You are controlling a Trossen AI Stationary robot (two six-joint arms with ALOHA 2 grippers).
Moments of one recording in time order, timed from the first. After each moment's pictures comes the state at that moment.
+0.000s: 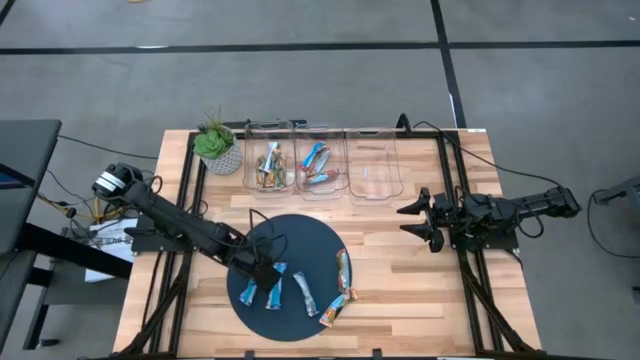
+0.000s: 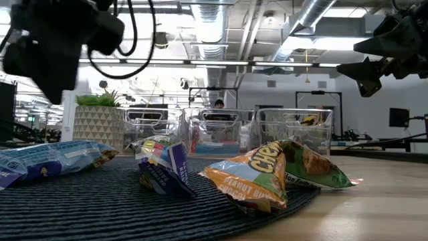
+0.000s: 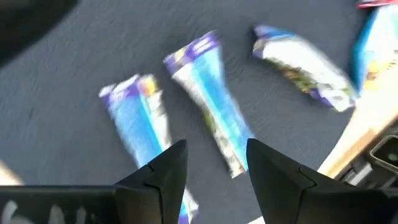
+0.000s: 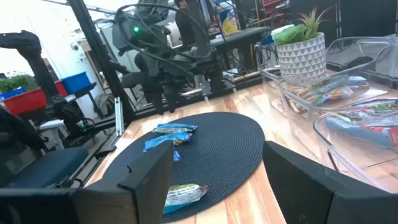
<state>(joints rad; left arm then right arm) -0.46 1.44 0.93 -0.65 -0.01 -1.41 0.18 0.08 0.01 0.04 0.13 0.27</state>
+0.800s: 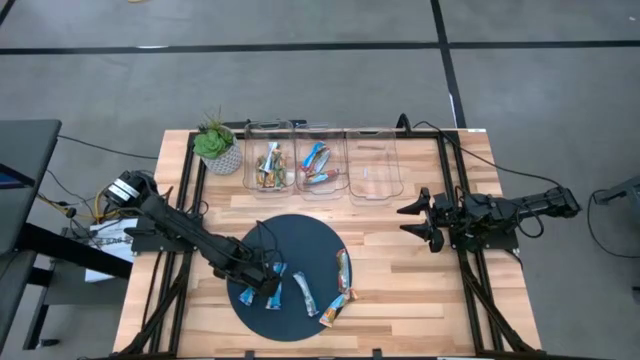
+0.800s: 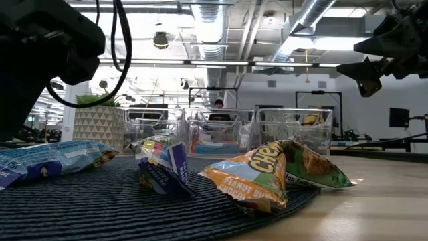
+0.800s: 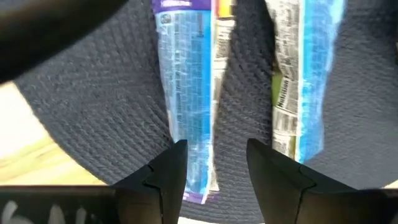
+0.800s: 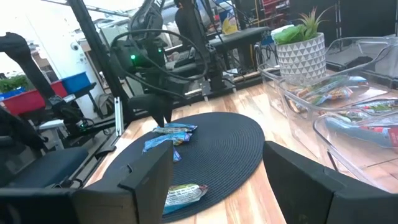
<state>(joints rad) -0.52 1.59 0.94 -0.71 0.11 -1.75 0.18 0.08 0.01 0.04 0.13 0.27</state>
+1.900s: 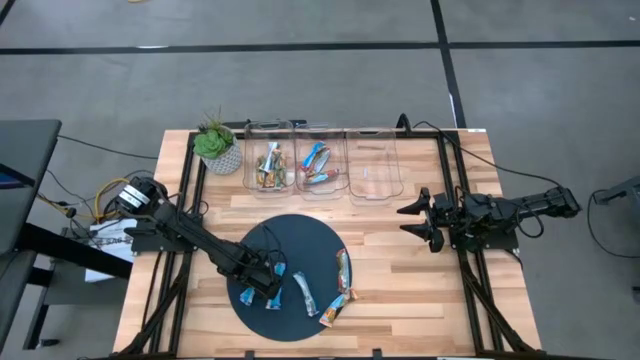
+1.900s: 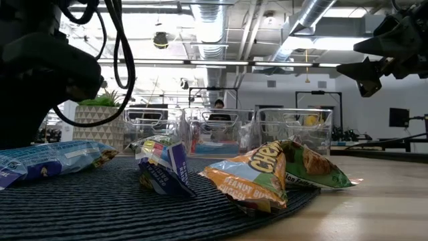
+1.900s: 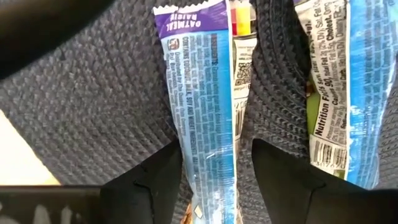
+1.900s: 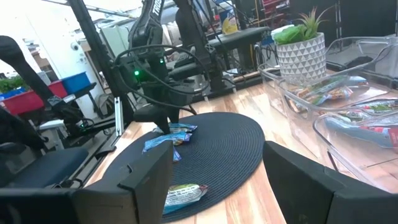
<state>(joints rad) -0.52 1.69 0.94 -0.70 0.08 -1.65 0.18 0.08 0.01 0.04 0.13 0.27</state>
